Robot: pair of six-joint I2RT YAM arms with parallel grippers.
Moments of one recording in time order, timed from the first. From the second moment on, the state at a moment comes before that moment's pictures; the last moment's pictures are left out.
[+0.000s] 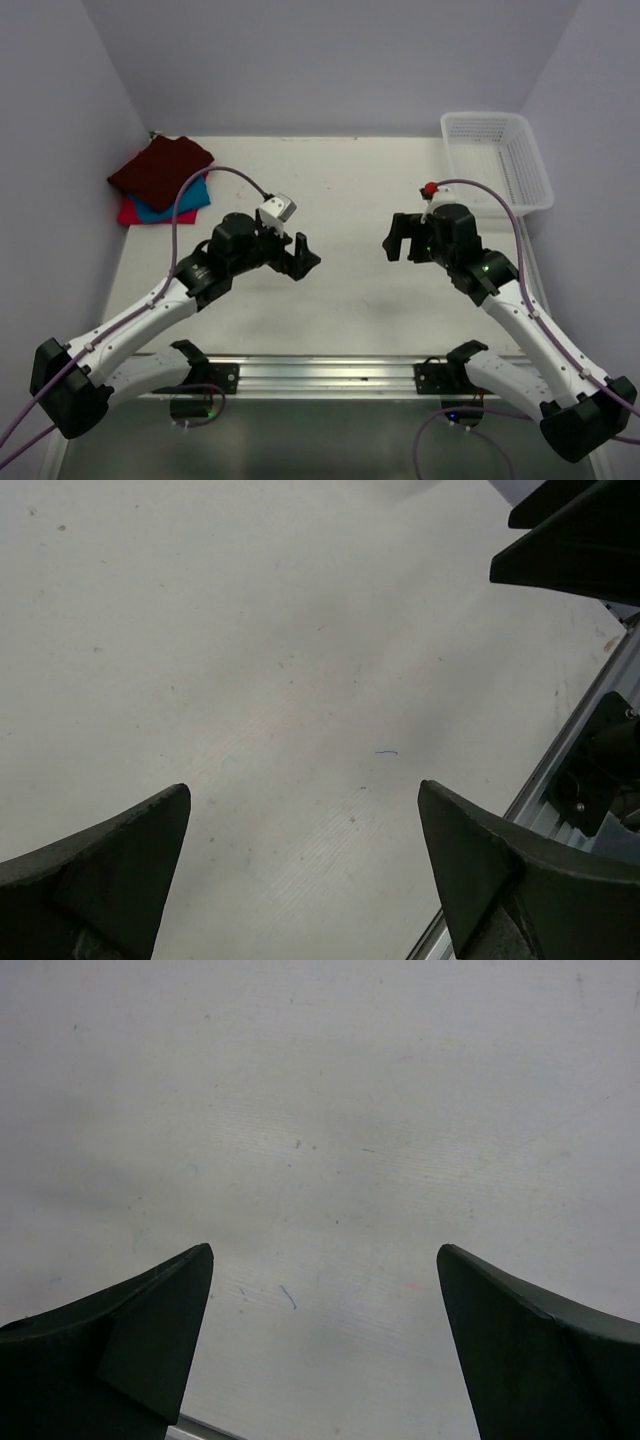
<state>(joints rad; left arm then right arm) -0.68 1.01 0.77 -0.15 0.20 -0.26 0.47 0.94 0.87 -0.55 0.07 0.35</state>
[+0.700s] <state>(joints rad) -0.75 0.98 0.79 -0.16 0.16 -0.24 0.47 0.91 0.93 -0.60 0.09 0.34</state>
